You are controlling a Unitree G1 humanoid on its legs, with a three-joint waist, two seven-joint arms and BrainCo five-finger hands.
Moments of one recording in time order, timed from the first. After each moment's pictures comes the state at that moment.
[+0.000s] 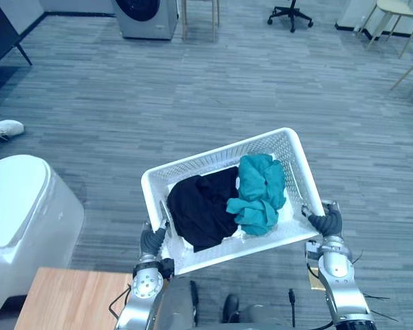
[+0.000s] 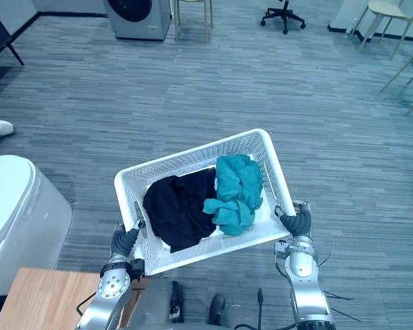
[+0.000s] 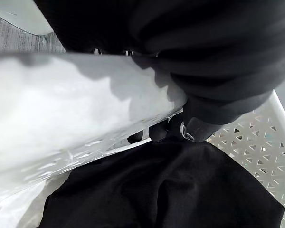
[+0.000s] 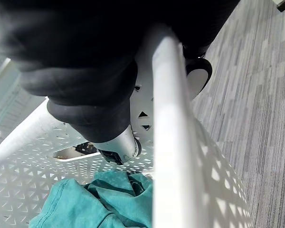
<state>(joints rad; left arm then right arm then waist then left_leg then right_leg) 0.22 0.09 -0.15 0.07 0.01 -0.01 0.35 0.12 -0.18 -0.06 0.02 -0.11 -0.02 -0.29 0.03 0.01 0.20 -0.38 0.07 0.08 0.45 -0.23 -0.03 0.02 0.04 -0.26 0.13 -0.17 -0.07</state>
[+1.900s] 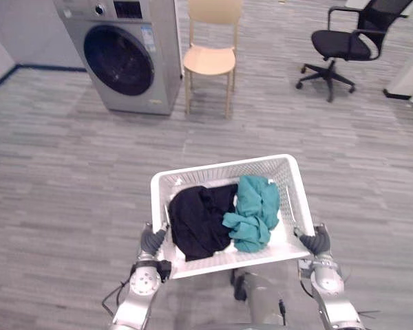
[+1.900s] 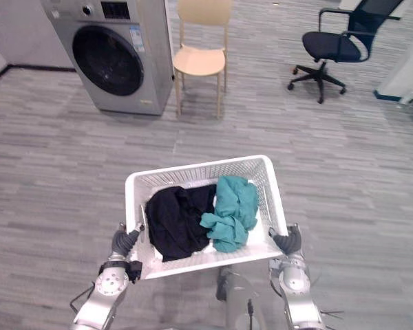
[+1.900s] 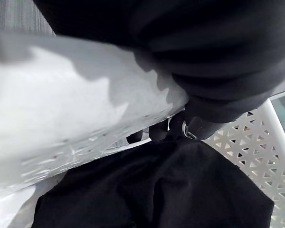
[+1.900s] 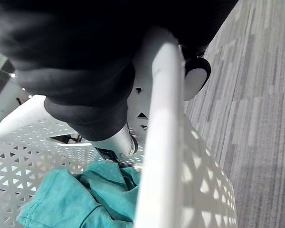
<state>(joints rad) 0.19 0.13 -0.18 0.10 0.13 0.08 0.33 0.15 -0.18 -0.04 0.21 -0.12 0.01 -0.28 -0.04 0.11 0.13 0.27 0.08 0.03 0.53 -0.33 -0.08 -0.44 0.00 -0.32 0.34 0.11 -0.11</state>
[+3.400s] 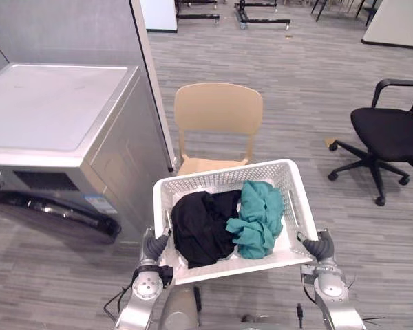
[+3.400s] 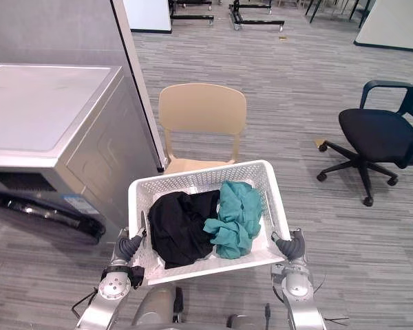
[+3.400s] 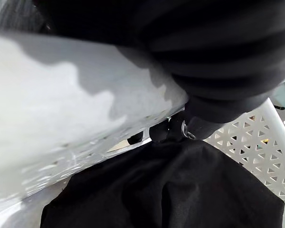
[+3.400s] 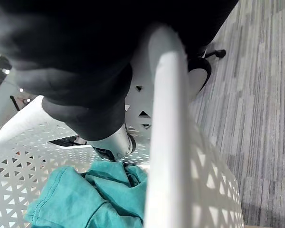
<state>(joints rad) 0.21 0.13 -0.18 0.12 0.15 0.08 0.32 0.22 -0.17 -0.02 0.14 -0.08 0.03 -0.30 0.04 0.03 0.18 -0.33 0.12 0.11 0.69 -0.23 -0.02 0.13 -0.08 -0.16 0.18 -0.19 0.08</state>
